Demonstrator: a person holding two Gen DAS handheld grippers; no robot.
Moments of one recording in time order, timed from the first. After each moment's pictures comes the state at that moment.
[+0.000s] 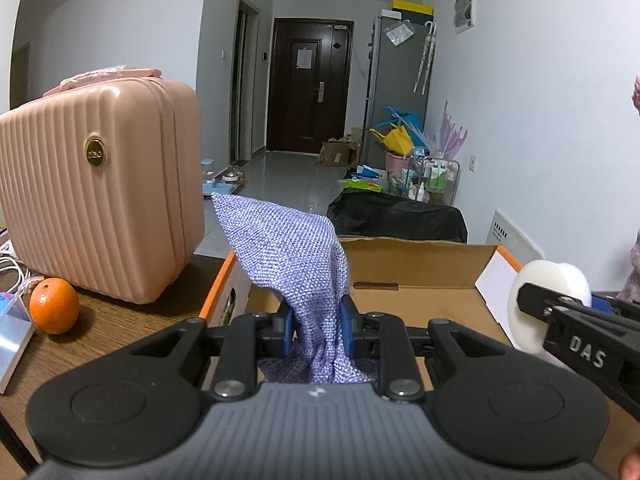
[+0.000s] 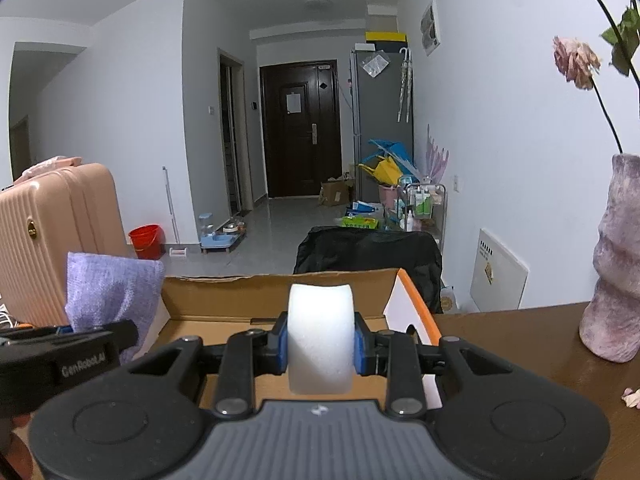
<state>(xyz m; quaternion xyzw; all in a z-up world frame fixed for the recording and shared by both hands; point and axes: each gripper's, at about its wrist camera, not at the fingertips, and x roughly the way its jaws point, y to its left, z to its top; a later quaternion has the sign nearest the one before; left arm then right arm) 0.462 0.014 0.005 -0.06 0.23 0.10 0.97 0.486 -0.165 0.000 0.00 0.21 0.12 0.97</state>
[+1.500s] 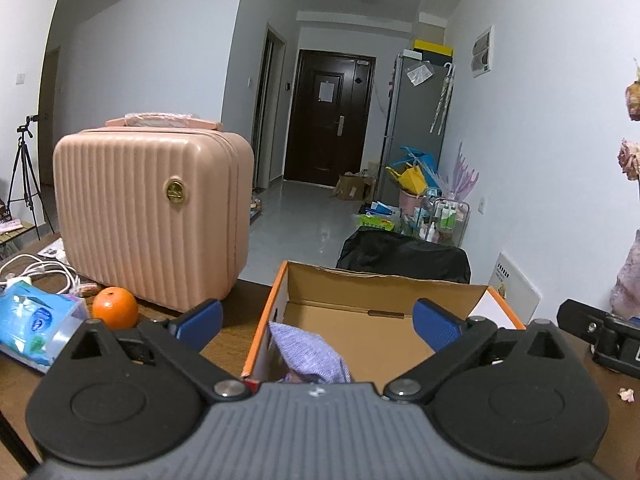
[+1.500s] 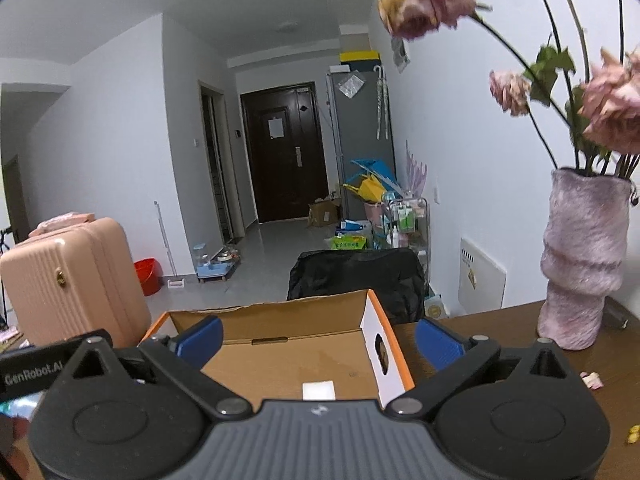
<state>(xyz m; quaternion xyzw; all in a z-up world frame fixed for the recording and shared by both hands) 0.379 0.027 0.053 -0.08 0.18 0.13 0.97 0.428 -0.204 0.045 0.05 0.19 0.10 0.98</state>
